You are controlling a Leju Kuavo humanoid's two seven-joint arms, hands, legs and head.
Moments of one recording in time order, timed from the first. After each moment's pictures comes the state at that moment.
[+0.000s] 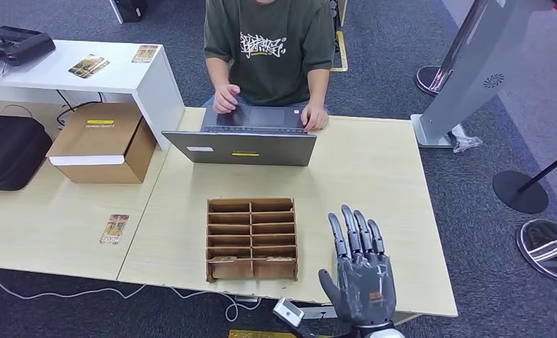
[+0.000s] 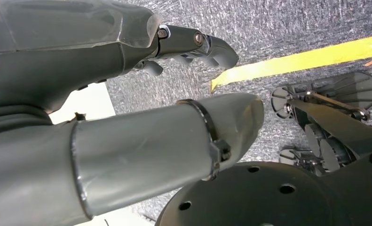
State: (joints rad) left arm -0.03 -0.13 1.36 -0.34 -1.46 -0.38 -0.13; right arm 0.06 -0.27 0.73 -1.88 1.50 -0.20 0.53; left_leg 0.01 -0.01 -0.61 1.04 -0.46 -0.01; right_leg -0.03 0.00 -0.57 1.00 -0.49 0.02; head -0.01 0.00
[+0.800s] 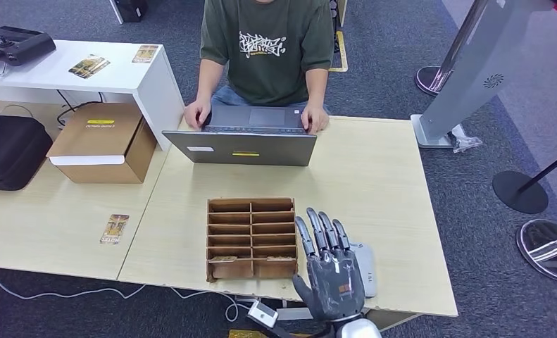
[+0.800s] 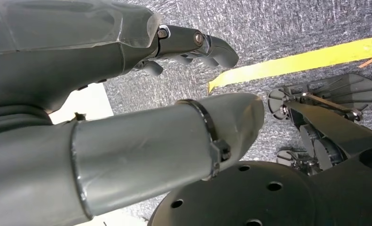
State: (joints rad) left arm -0.04 -0.14 1.36 -0.34 -1.47 -0.37 -0.12; right arm 0.10 -0.05 0.62 -1.77 1.49 -0.15 0.26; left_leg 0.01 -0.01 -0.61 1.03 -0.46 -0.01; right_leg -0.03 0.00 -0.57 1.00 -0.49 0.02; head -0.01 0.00
